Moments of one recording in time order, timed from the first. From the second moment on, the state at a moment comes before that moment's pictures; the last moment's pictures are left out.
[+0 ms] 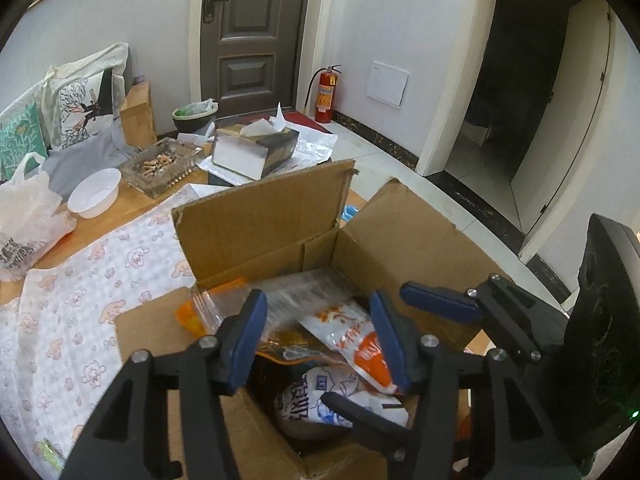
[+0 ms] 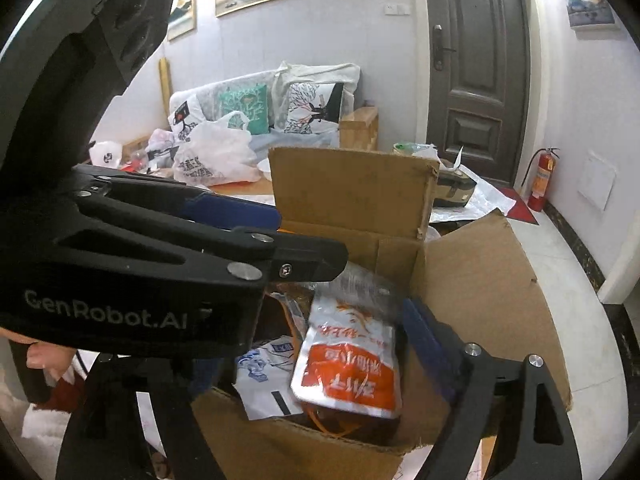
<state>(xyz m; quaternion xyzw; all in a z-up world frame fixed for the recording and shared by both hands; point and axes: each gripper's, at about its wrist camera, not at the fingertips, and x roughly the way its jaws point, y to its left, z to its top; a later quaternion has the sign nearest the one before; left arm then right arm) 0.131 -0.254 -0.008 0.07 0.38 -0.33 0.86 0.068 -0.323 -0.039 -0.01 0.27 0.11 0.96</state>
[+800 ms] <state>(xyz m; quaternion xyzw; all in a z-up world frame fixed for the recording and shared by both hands) 0.068 -0.063 0.026 0.00 0.33 -0.23 0.92 0.030 -0.207 0.003 -0.06 0.25 0.17 0.95</state>
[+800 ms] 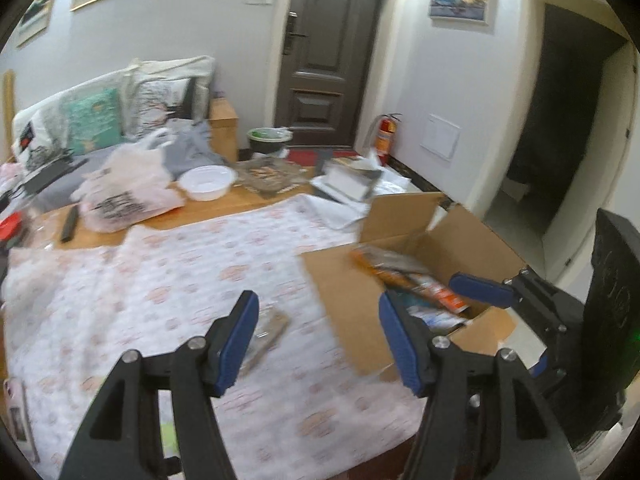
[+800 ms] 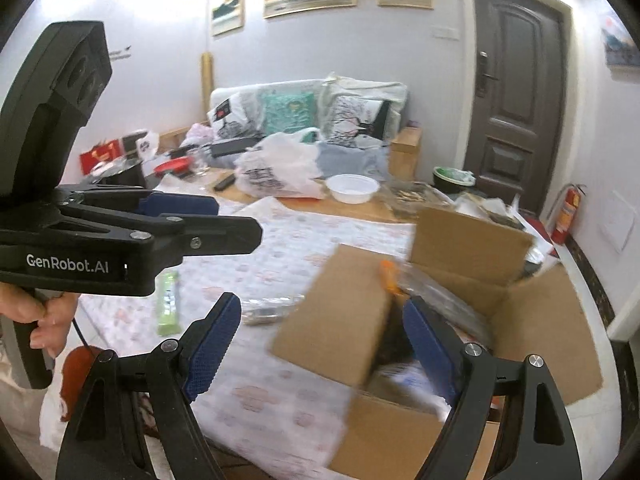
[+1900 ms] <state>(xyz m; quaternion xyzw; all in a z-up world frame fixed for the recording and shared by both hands) 0.101 0.101 -0.153 -0.11 0.45 -0.07 0.88 0.131 -0.091 -0.131 0.00 0.42 0.18 0.89</state>
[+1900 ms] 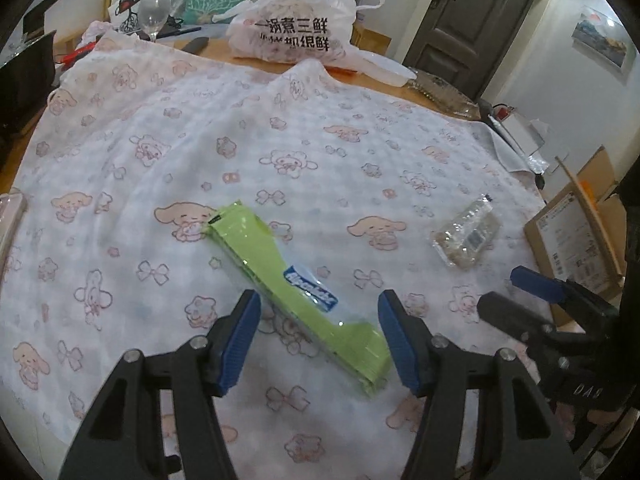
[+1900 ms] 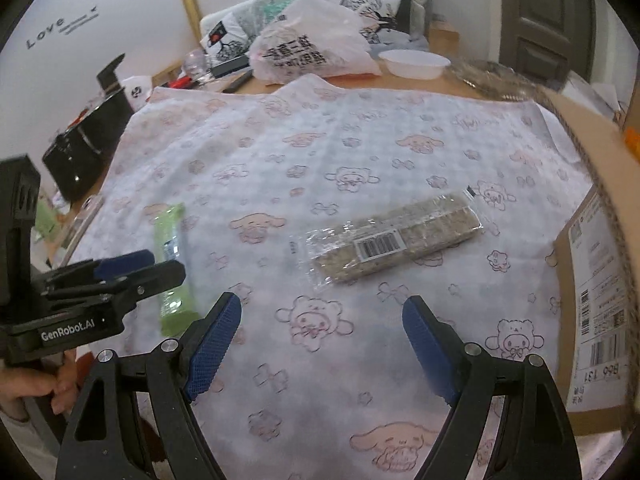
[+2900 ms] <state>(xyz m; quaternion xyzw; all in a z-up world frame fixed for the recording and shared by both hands) 0.167 0.073 -0.156 -0.05 0.43 -0.13 0.89 0.198 -0.085 -0.142 0.01 0.45 0.13 0.88</state>
